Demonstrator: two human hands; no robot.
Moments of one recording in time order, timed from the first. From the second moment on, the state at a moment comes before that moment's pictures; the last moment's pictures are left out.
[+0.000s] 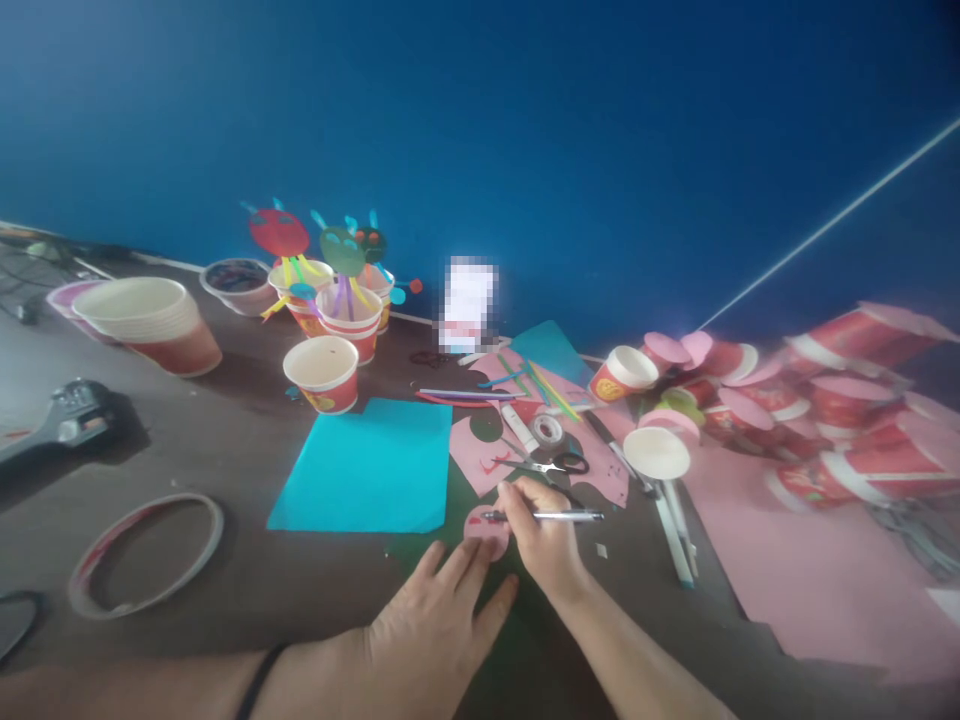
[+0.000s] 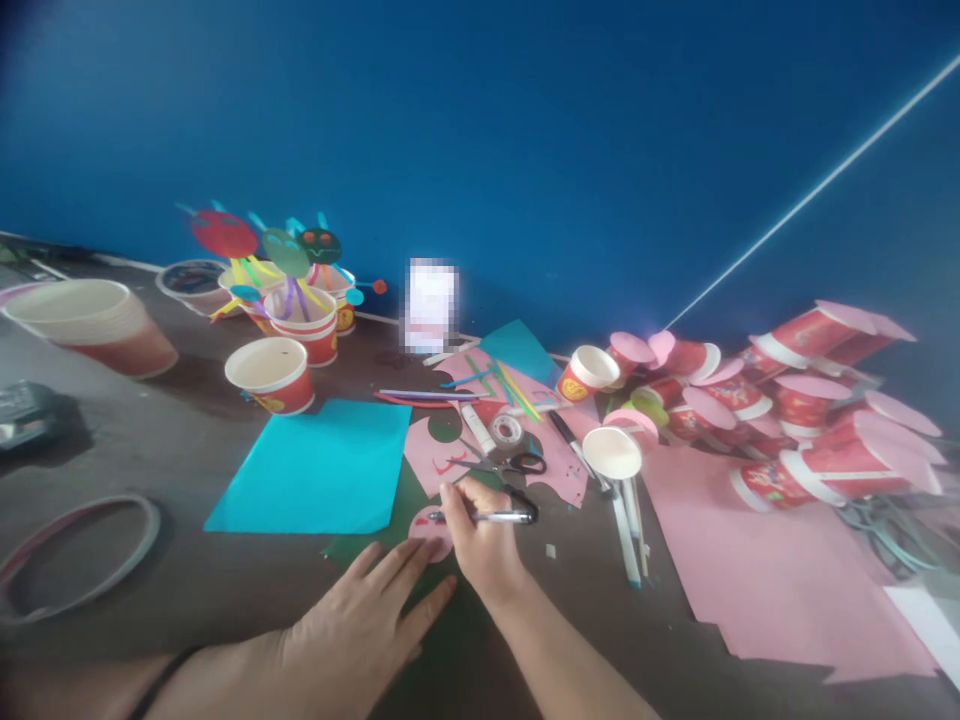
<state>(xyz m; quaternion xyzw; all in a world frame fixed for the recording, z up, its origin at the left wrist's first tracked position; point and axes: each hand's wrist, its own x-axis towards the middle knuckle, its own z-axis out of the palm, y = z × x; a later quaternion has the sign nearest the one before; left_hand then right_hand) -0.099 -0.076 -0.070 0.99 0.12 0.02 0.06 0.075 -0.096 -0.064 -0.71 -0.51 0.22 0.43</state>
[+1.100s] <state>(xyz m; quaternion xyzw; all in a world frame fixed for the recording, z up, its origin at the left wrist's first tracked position) -0.097 -0.068 -0.064 0.99 0.11 0.01 0.01 0.079 -0.097 -0.067 -0.69 -0.49 0.24 0.47</state>
